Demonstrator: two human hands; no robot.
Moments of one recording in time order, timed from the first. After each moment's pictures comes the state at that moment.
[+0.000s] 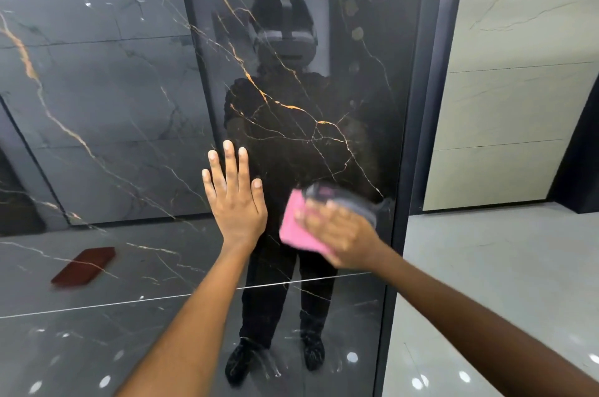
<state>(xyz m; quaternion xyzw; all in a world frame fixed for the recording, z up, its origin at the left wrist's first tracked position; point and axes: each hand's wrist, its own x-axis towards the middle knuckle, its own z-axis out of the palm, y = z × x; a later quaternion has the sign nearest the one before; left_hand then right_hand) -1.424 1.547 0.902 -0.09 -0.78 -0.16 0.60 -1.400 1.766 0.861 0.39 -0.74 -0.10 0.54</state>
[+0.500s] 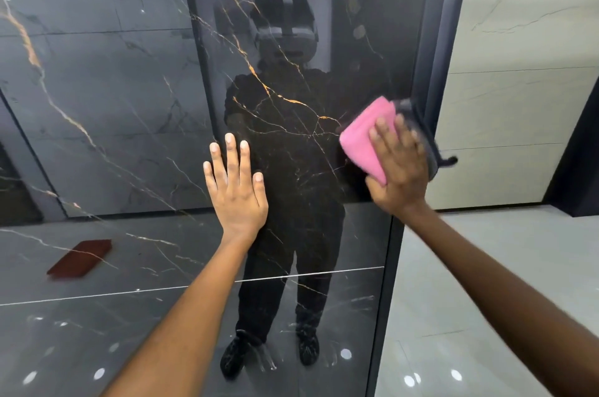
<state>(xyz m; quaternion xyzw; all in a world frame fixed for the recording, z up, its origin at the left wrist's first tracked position) -1.423 1.550 0.899 -0.08 -0.78 -0.15 0.60 -1.401 1.833 0.937 0.17 -0.75 0.01 0.64</state>
